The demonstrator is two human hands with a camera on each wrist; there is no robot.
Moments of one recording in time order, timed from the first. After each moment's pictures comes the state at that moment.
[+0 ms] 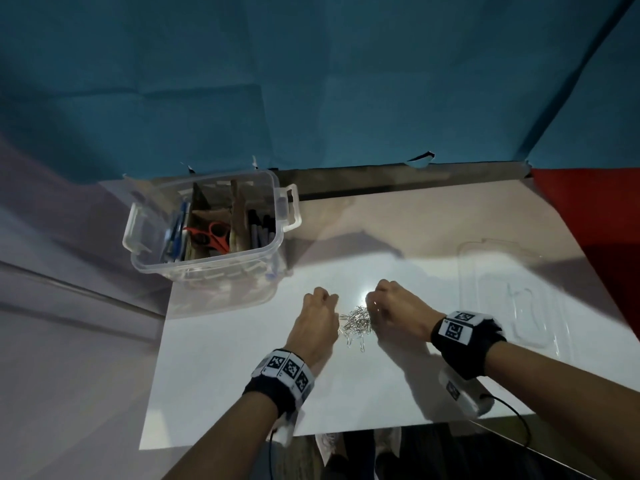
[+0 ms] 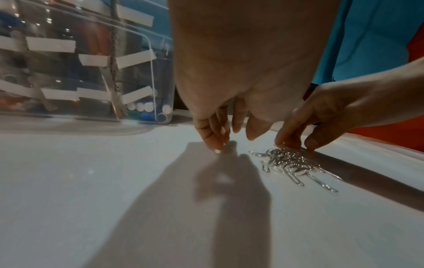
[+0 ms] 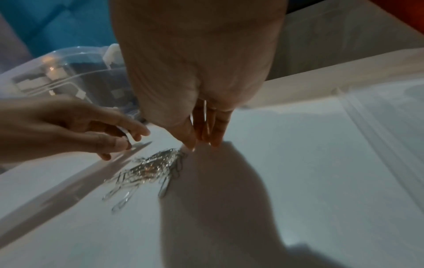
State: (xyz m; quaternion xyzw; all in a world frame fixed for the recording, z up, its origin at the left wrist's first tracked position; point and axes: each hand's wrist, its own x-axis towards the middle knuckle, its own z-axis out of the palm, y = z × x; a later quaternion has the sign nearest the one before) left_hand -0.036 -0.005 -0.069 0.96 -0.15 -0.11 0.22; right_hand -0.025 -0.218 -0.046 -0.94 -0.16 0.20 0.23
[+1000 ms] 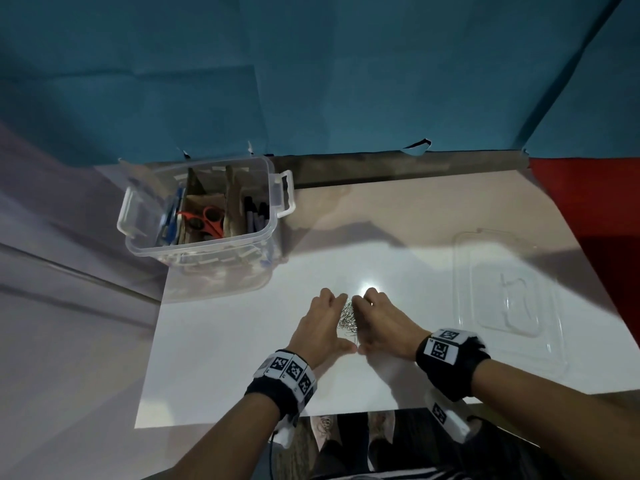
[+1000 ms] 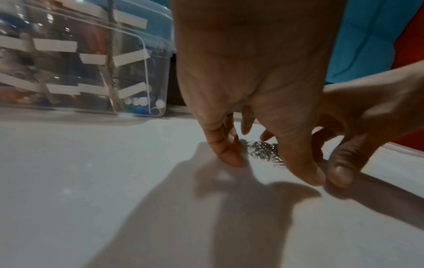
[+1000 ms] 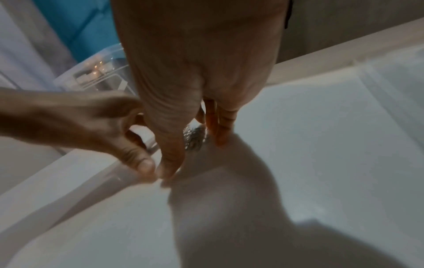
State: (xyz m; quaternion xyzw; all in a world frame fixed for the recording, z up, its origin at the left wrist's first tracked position) left_hand -0.064 -0.016 -0.073 0.94 -0.16 -0.21 0.23; right_hand -0.064 -0.201 -0.068 -0.94 -0.19 0.21 0.20
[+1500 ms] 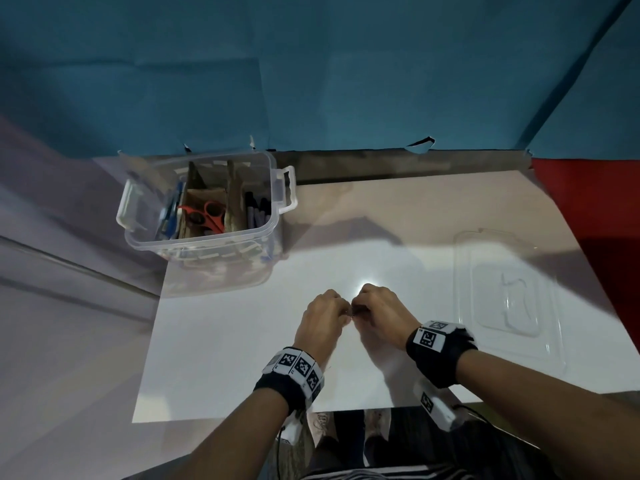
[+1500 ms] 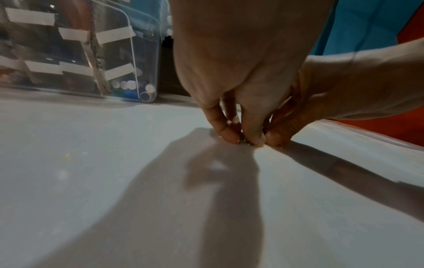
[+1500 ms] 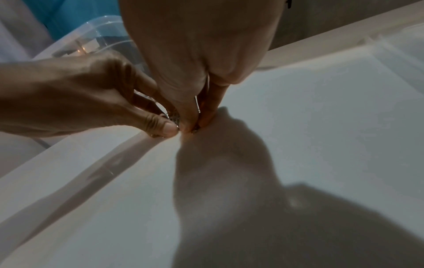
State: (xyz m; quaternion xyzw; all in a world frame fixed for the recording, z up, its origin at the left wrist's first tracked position) left_hand -0.060 -0.030 -0.070 0.94 -0.09 -0.17 0.28; right_hand -0.052 -0.194 -0.070 -0.94 -0.16 0.15 0.26
